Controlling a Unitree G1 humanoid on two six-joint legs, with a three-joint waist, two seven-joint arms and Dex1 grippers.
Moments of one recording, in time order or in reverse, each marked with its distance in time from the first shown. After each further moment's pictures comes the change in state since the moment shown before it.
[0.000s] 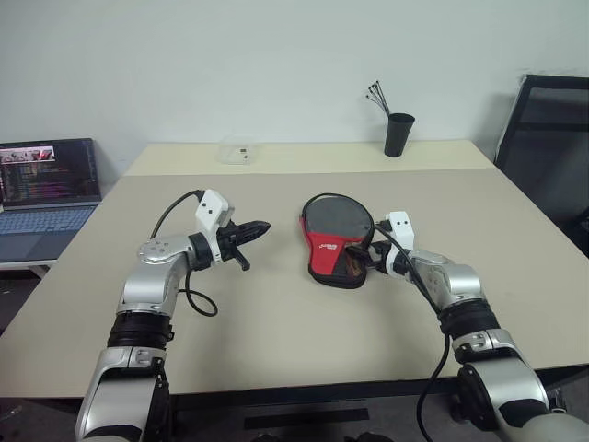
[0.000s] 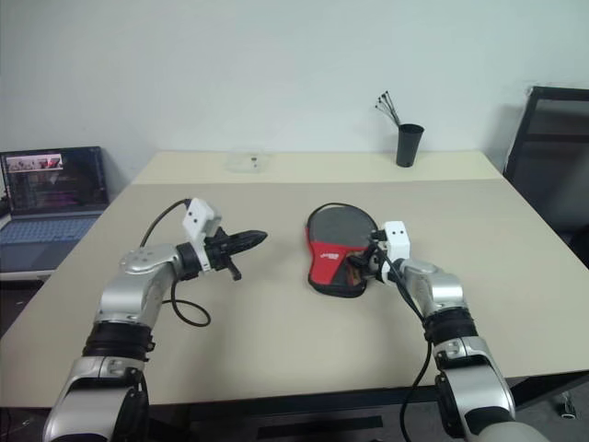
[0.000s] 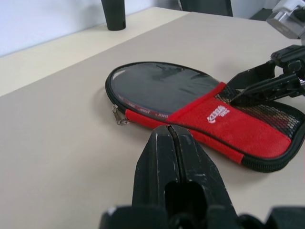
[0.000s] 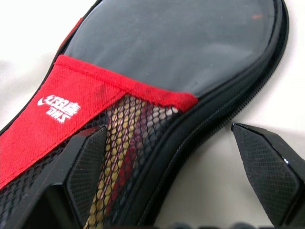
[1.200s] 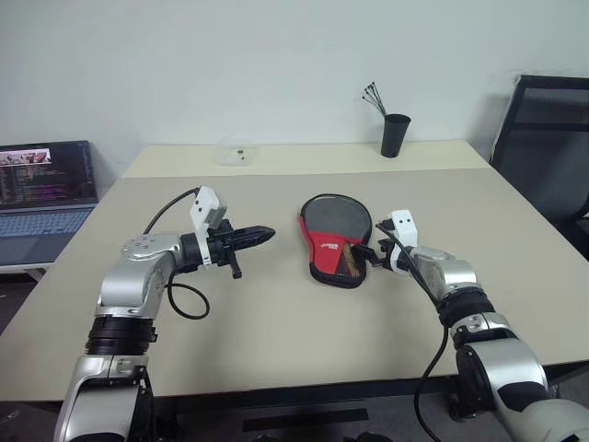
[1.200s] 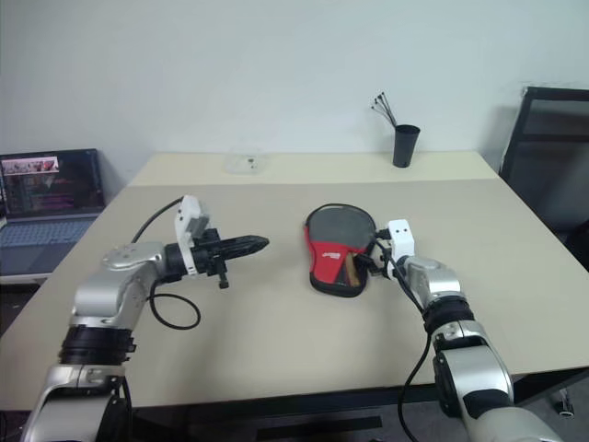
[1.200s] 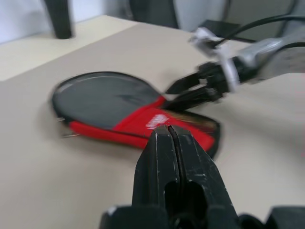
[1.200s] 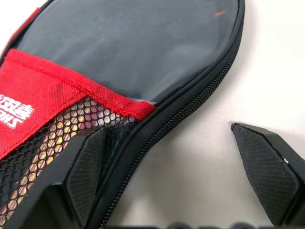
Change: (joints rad) left arm 0.051 0.101 -0.008 -0.201 -0.172 0.214 -0.188; right arm -0.094 -0.022 -0.003 0.257 -0.118 -0.151 0.063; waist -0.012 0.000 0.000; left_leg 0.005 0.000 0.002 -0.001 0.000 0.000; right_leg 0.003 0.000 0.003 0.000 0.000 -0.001
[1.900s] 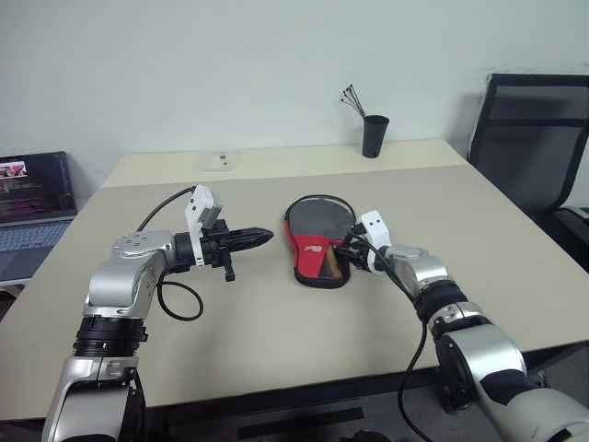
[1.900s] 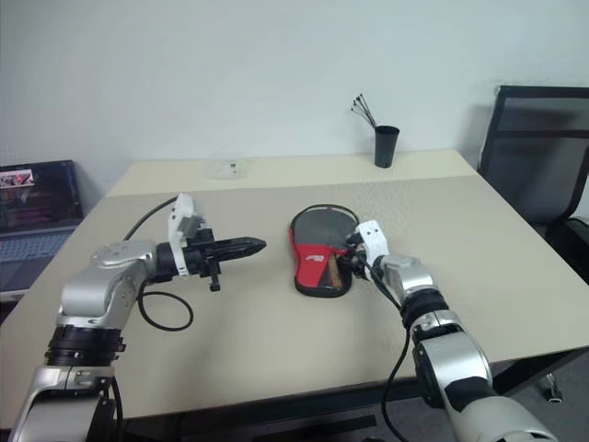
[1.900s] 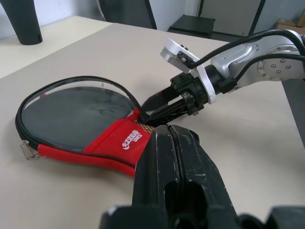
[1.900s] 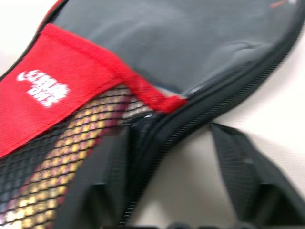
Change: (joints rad) left arm 0.000 0.028 -0.001 -0.010 -0.008 0.012 -0.009; right arm -0.087 0.120 0.052 0.142 -0.118 -0.094 0.067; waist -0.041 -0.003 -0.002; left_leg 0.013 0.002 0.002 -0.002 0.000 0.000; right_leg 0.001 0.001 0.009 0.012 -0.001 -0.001
